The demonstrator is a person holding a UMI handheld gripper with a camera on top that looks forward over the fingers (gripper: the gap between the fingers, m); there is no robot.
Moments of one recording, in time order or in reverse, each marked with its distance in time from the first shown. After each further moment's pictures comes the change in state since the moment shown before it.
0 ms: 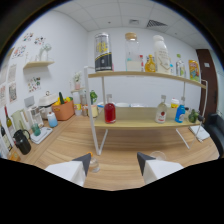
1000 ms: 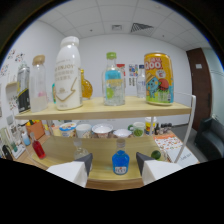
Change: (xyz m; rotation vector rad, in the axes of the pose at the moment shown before) arm 0.250 -0.117 0.078 0.110 0.099 0.035
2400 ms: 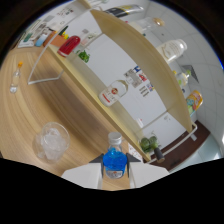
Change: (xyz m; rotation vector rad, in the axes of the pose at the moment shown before) arm 0.020 0.122 -0.040 -0.144 0.226 -0.890
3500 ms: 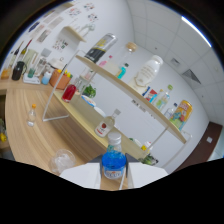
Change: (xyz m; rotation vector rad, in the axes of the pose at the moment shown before) arm 0.028 -0.062 -0.048 0.330 -0.176 0.153
